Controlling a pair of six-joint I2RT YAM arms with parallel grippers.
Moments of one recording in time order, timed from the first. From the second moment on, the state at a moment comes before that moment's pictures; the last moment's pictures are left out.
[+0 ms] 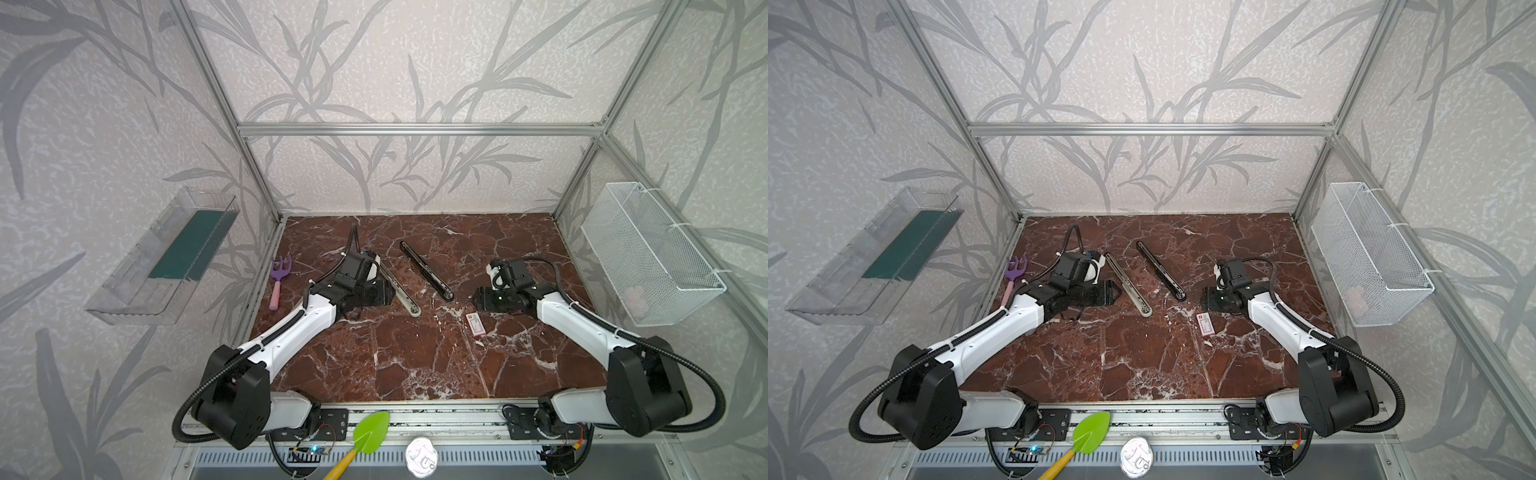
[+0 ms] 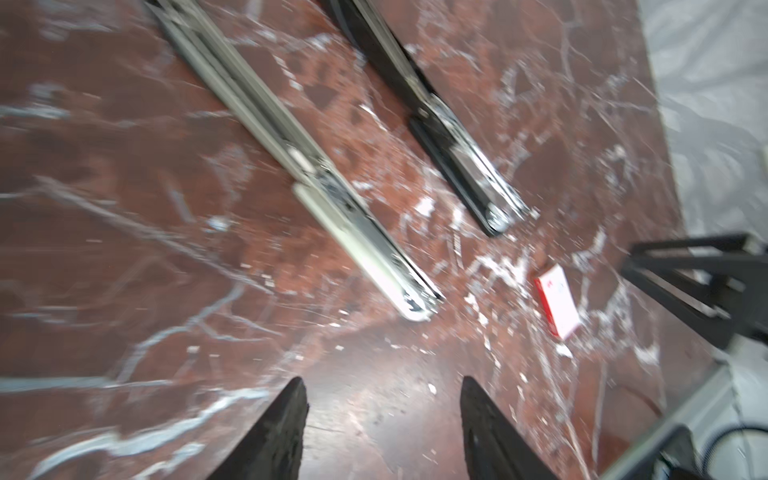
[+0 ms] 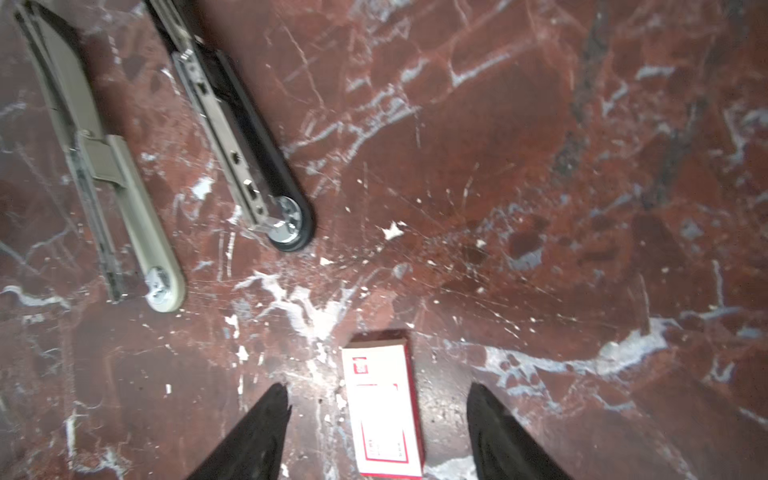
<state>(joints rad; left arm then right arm) -0.48 1.34 0.91 -0.43 0.23 -0.47 0.30 1.38 0.82 -0.48 -0.16 0.36</state>
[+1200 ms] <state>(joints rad) -0.72 1.66 1.13 -0.38 0.36 -0.54 0.30 1.33 0.76 -0.40 -0.35 0.39</state>
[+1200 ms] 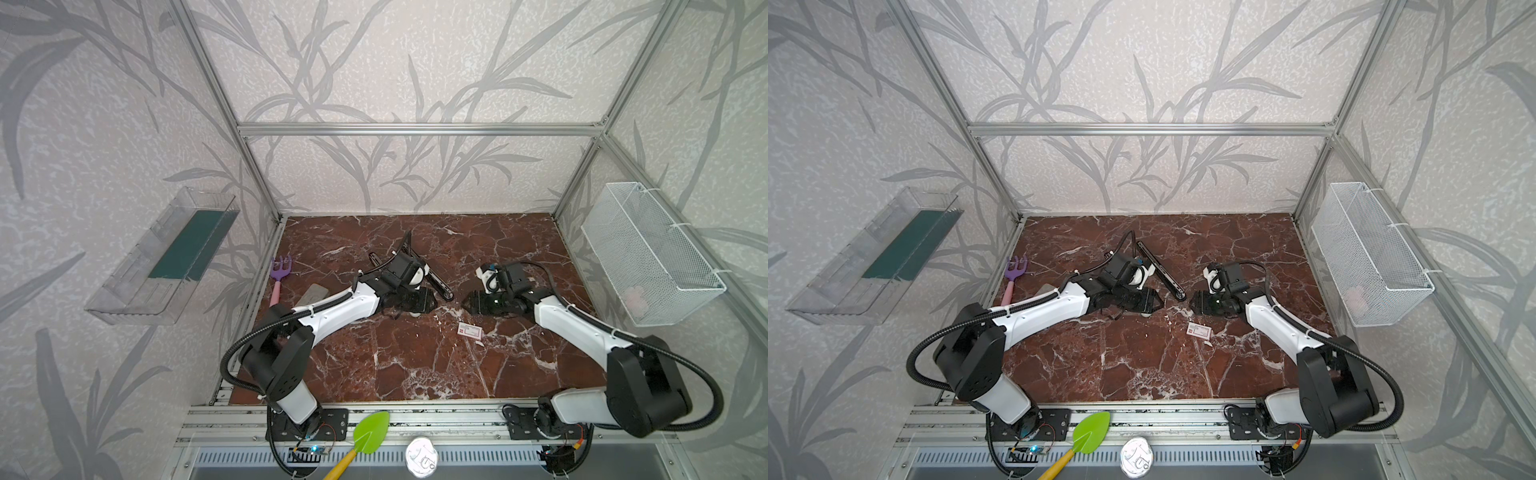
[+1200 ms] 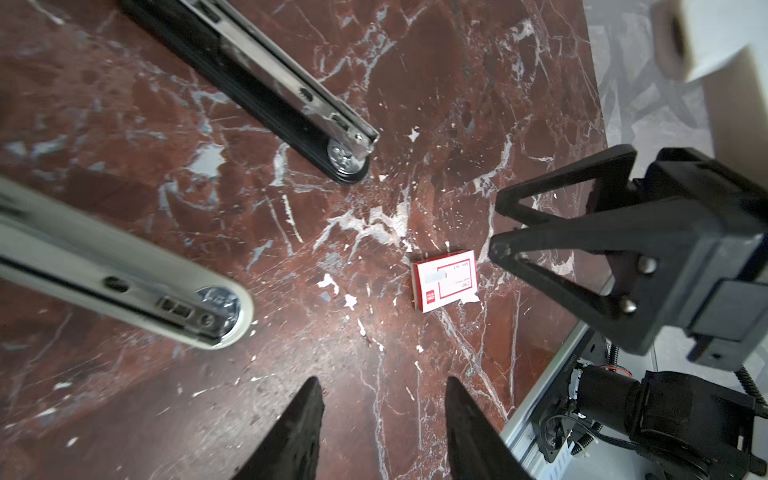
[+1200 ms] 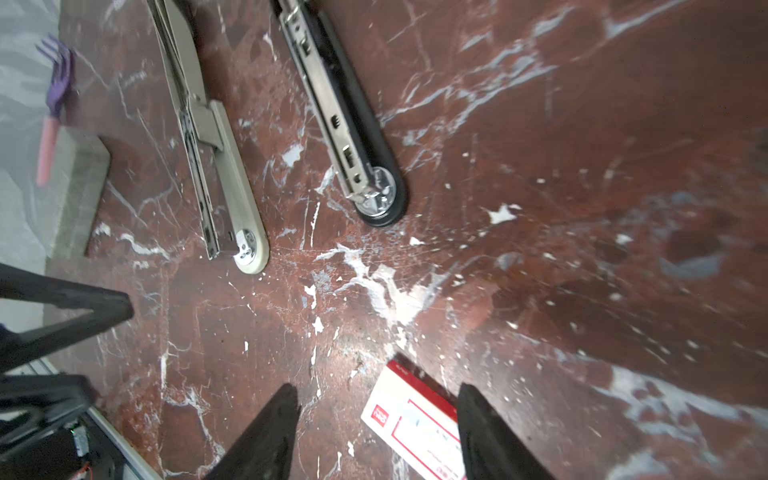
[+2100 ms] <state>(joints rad) -0.83 2.14 1.50 -0.51 0.46 -0.62 0.15 1.02 0.41 -0.41 -0.37 0.53</state>
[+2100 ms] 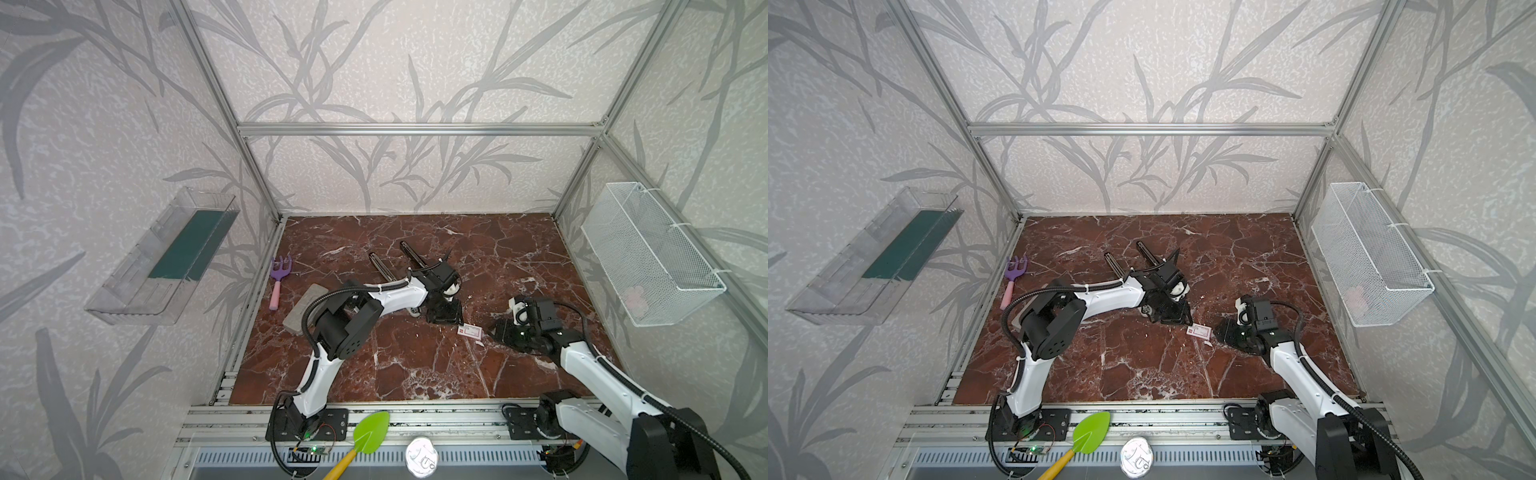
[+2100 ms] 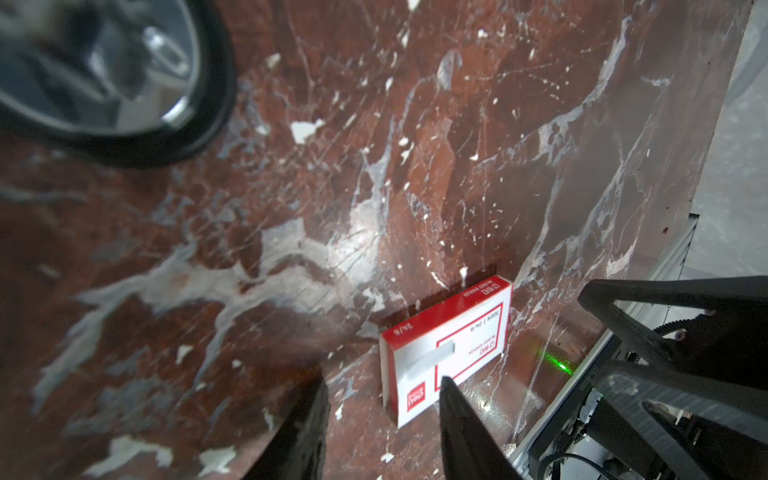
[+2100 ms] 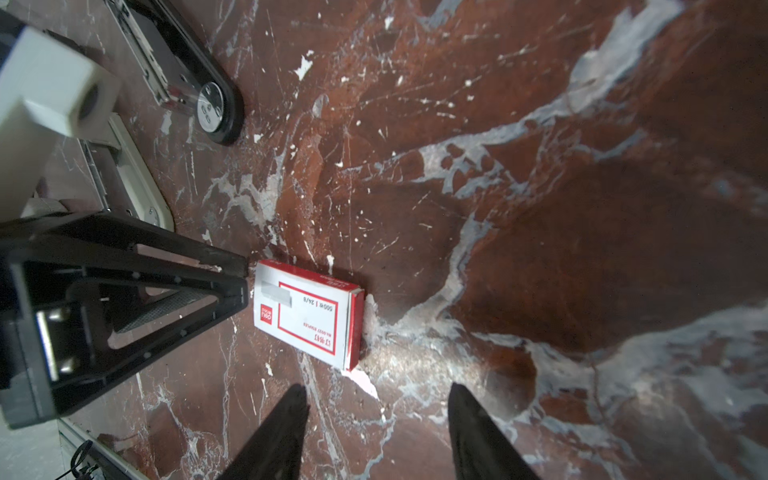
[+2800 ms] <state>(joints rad) -0.84 2.18 1.52 -0.51 0.55 -0.60 0.17 1.12 0.41 -0.34 -0.40 0.55</state>
